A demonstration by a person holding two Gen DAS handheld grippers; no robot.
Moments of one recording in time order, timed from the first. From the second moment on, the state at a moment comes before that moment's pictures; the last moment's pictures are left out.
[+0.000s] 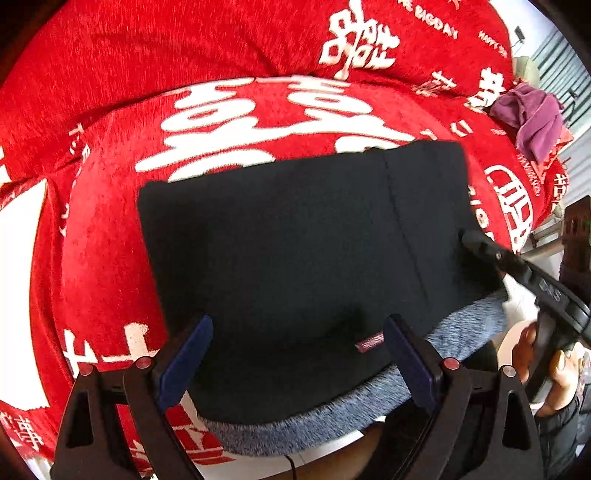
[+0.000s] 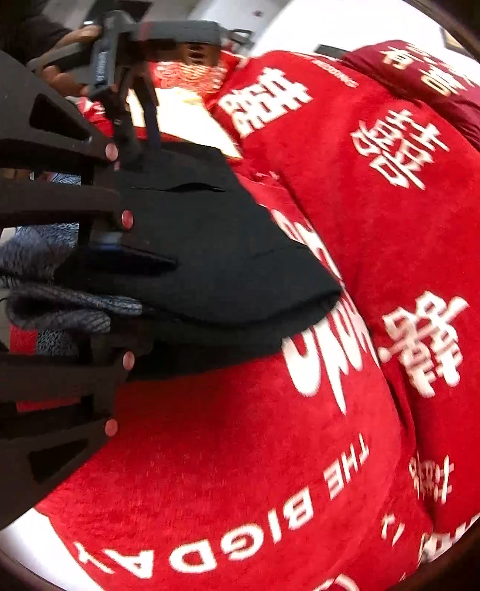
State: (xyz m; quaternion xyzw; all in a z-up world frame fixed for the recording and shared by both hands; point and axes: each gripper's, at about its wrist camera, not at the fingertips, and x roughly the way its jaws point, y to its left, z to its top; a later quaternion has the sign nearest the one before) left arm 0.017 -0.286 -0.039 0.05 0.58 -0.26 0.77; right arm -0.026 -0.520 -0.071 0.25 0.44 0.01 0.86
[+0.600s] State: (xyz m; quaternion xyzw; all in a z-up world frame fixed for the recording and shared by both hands) left arm 0.003 -0.286 -0.065 0.07 0.54 -0.26 0.80; right arm 0.080 -0.465 -0.079 0.09 0.49 0.08 0.86
